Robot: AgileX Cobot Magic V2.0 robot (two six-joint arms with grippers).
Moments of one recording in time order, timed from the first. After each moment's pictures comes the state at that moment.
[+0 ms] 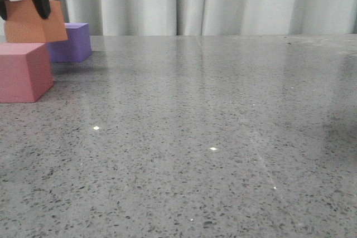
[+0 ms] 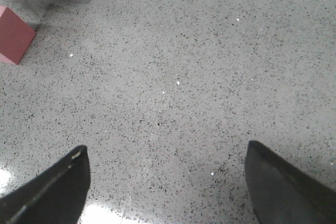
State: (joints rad) left arm -0.27 1.74 -1.63 0.12 1.11 -0.43; right arm 0.49 0.88 -0.86 0.08 0.71 0.29
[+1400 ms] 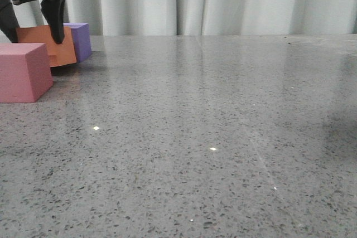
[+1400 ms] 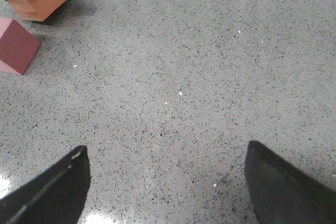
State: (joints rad) left arm -0.27 1.82 -1.63 0.10 1.08 -0.45; right arm 0.49 0.88 -0.86 0.08 0.68 0.29
